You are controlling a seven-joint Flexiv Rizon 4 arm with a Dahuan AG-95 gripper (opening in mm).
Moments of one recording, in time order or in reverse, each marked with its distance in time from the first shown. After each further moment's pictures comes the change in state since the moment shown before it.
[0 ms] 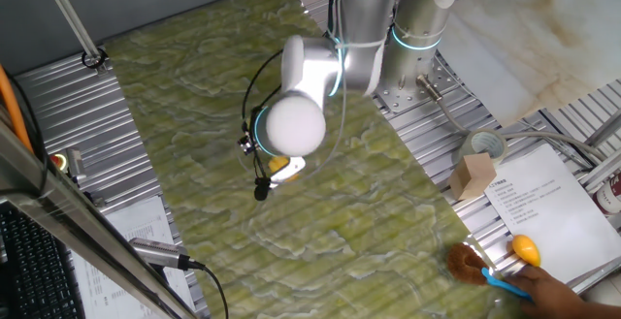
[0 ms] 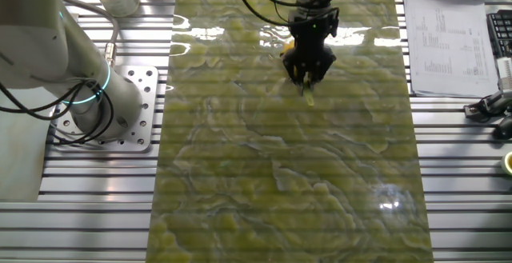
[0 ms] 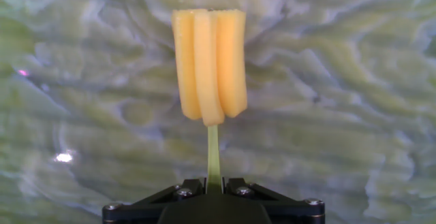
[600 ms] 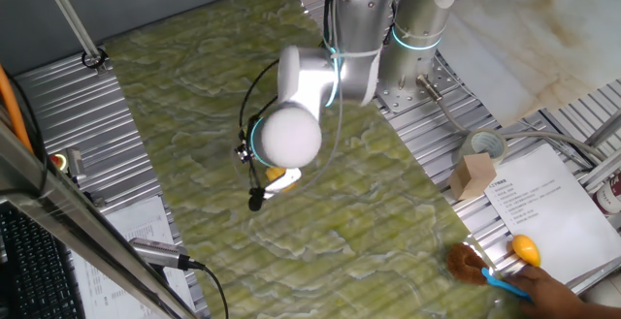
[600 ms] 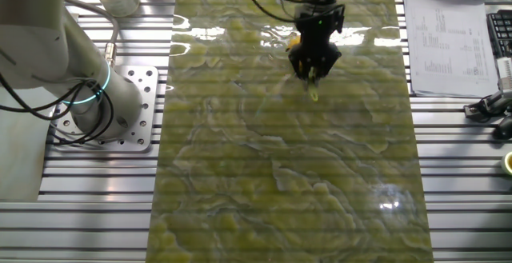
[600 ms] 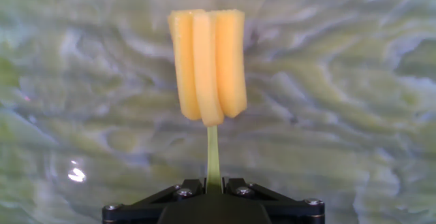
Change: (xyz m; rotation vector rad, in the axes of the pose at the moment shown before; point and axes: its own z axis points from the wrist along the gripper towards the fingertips) arm -0.027 -0.016 -0.011 -0.051 -0.052 0.061
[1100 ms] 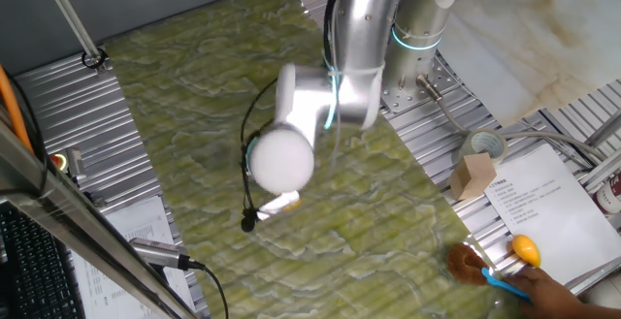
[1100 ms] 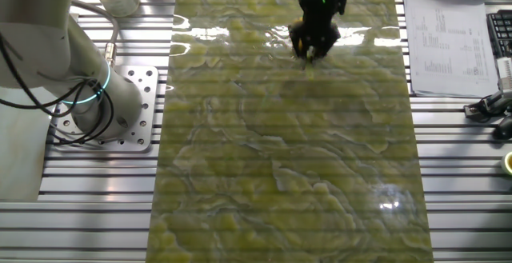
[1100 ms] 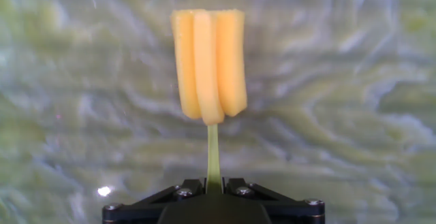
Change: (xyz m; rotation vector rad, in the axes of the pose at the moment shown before) arm -0.046 0.006 -0.027 -0.054 -0.006 0.079
